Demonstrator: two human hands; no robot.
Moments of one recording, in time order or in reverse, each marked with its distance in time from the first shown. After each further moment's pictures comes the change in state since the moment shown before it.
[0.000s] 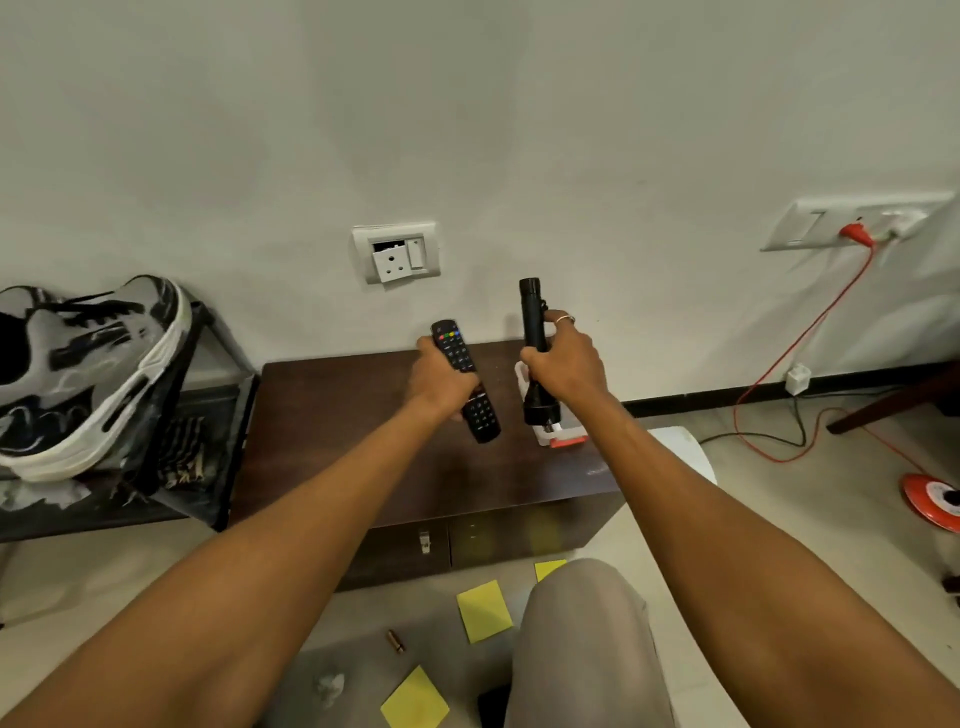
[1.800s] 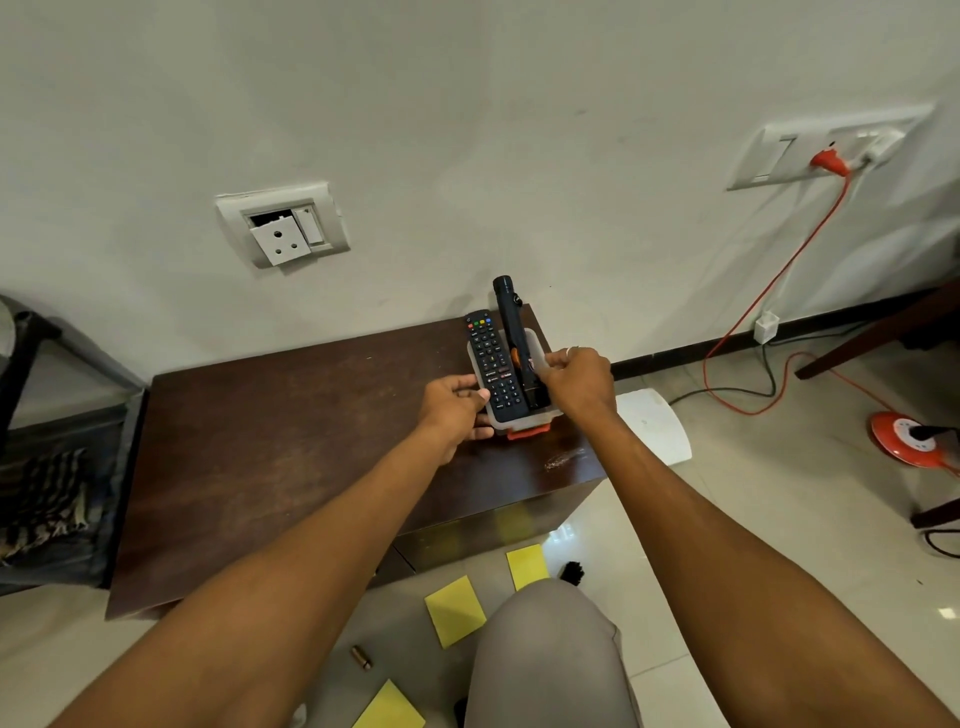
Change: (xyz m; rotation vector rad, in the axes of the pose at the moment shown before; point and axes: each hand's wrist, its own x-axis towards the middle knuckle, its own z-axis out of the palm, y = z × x) left_hand 0.038 -0.036 0.139 -0.384 -0.252 -0.213; right_hand 0.026 0.126 -0.001 0.010 0.081 0.236
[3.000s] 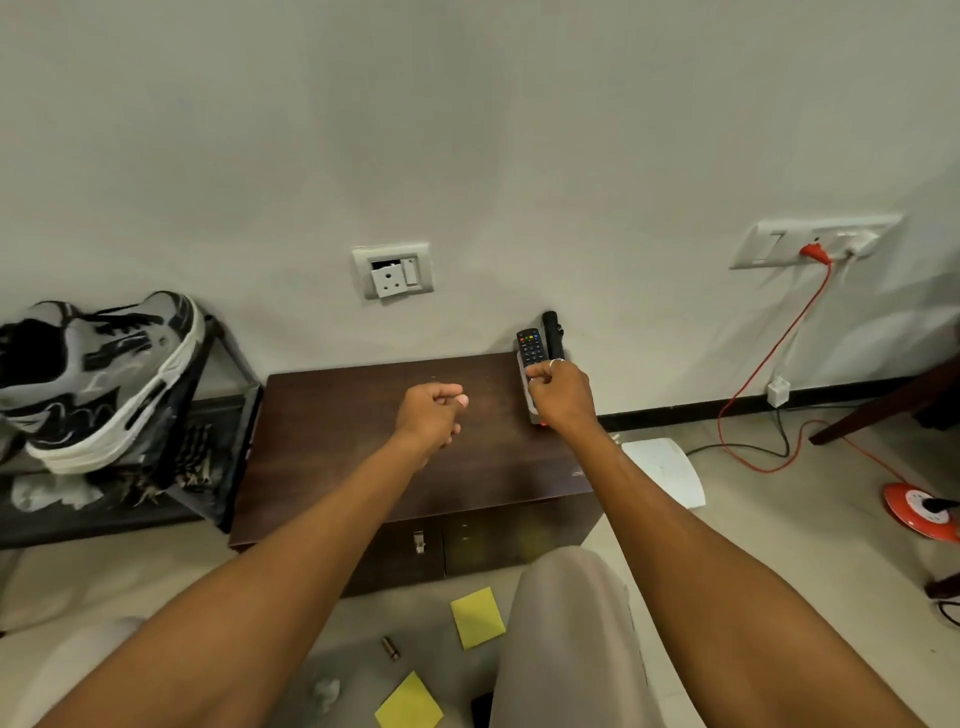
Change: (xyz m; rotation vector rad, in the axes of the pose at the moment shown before) left_hand -0.118 0.039 -0.101 0.161 0.169 0.214; right_hand -0.083 -0.087 -0.010 0.095 -0.069 -0.170
